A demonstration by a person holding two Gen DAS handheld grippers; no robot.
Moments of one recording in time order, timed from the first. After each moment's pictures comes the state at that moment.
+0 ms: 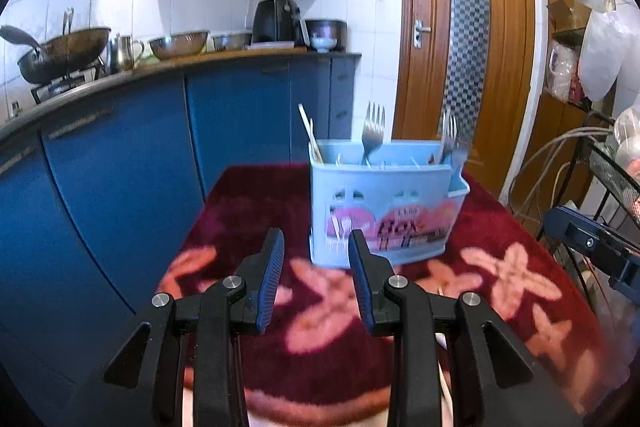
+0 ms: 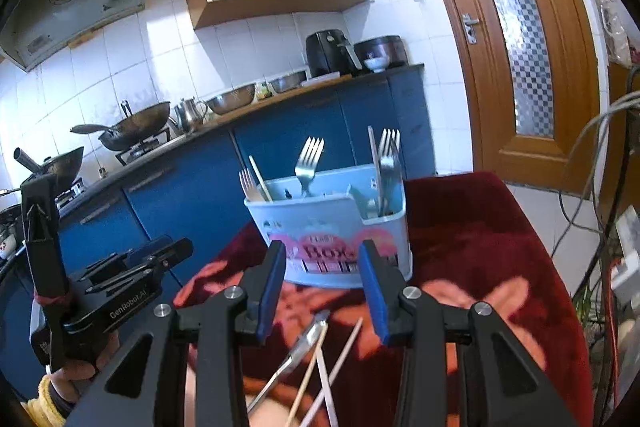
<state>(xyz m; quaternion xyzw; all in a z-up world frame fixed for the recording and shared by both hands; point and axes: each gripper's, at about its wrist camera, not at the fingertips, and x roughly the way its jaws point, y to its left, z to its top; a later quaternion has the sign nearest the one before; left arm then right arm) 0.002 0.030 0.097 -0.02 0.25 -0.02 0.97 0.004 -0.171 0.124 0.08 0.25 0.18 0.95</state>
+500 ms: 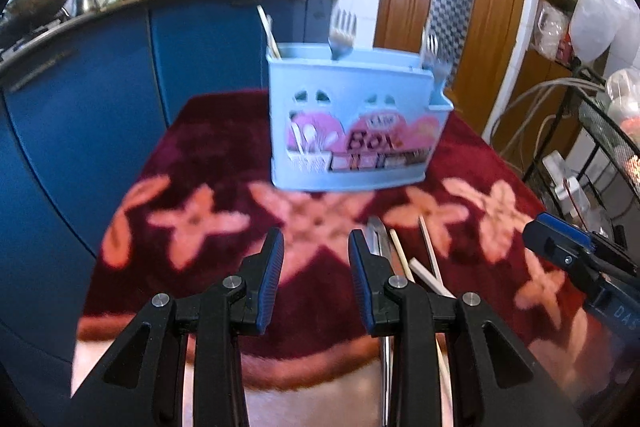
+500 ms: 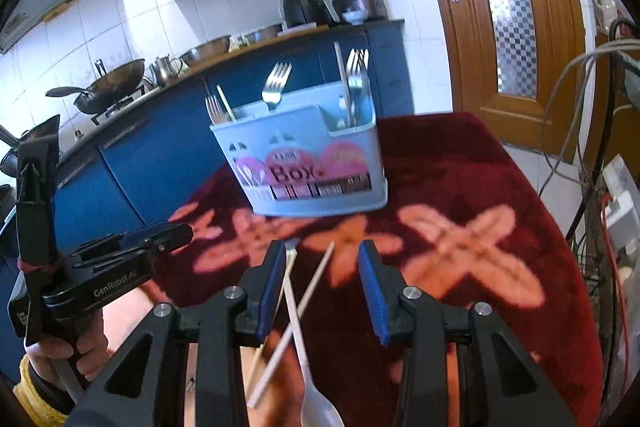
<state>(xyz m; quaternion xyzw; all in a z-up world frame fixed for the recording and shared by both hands) 0.019 0.011 0.042 -0.02 0.36 -0.07 0.93 -0.007 -0.183 0.070 0.07 0.33 0.15 0.93</state>
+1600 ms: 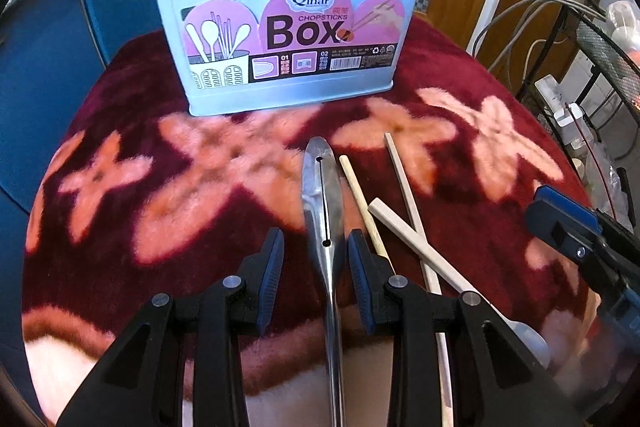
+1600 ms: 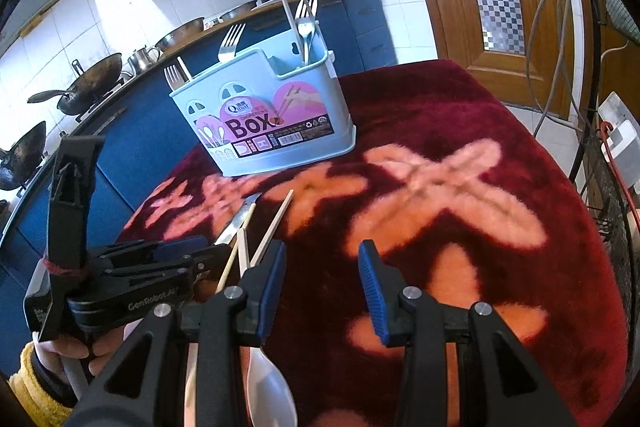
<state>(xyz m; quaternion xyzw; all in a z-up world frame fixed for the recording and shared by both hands) 0.052 -0.047 -0.016 0.02 0.47 -0.12 0.87 -0.007 -0.212 0.030 0.11 0.37 0.14 0.91</state>
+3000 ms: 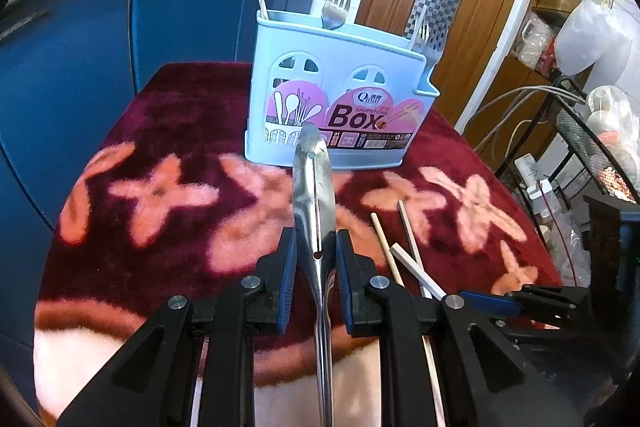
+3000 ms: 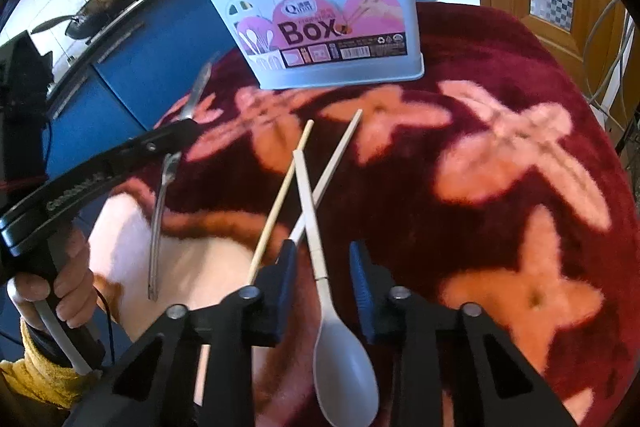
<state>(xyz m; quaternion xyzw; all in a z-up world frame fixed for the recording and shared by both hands) 0.023 0.021 0.025 -0.08 0.38 -0.12 0.91 0.003 -0.154 0.015 0.03 0.50 0.19 0.85</state>
